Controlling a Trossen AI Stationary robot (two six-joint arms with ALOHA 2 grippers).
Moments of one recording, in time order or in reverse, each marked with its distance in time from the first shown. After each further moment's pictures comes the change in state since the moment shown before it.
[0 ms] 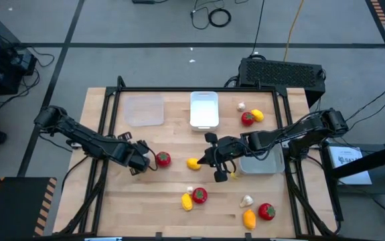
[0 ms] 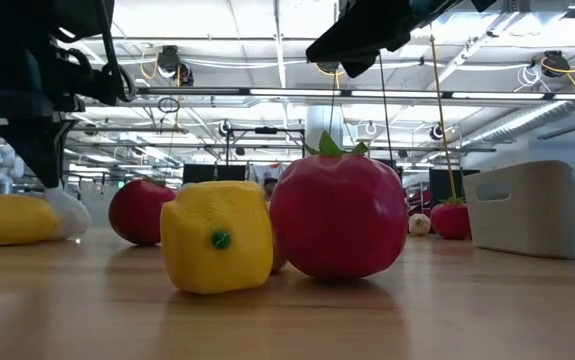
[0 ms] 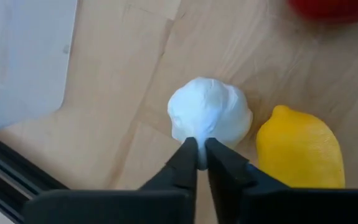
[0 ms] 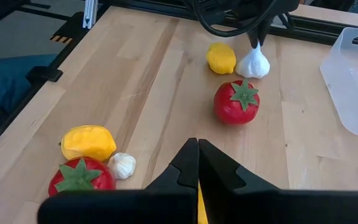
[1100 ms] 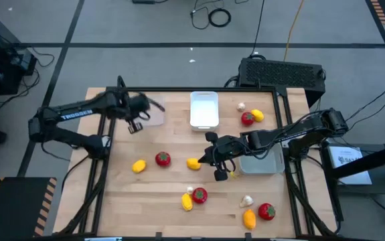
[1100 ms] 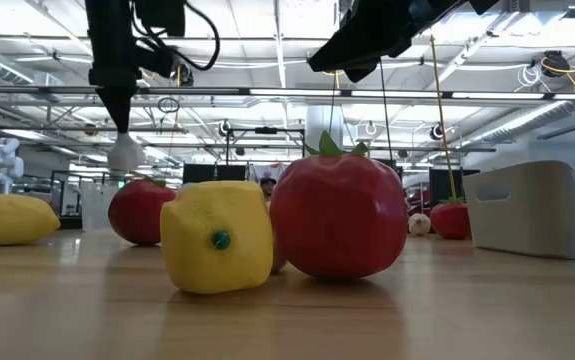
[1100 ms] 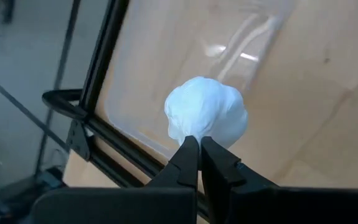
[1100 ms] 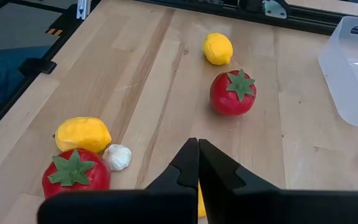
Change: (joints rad) left arm 0.774 -0.107 0.309 -0.166 -0.056 0.748; right arm -0.013 0.000 0.000 -0.029 0.000 -0.003
